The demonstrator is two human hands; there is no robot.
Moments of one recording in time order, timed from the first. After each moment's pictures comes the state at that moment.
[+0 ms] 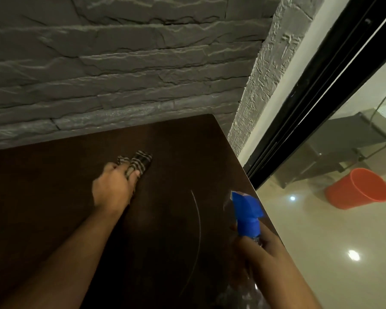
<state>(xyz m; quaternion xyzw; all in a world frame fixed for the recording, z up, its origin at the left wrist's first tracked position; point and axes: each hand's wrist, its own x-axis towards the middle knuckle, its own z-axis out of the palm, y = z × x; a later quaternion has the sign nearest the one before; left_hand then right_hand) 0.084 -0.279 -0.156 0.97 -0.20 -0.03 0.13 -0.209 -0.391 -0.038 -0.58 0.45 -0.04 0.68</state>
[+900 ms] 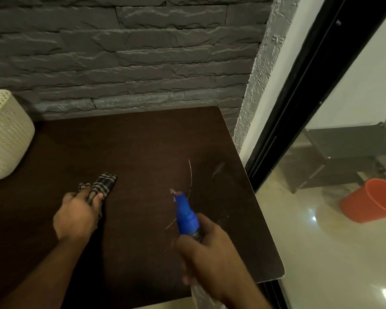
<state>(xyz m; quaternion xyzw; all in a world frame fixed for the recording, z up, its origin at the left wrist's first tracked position) -0.053 -0.124 -0.159 0.99 0.00 0.01 0.12 -0.286 -0.324 -0.029 -0.69 0.28 0.09 0.66</state>
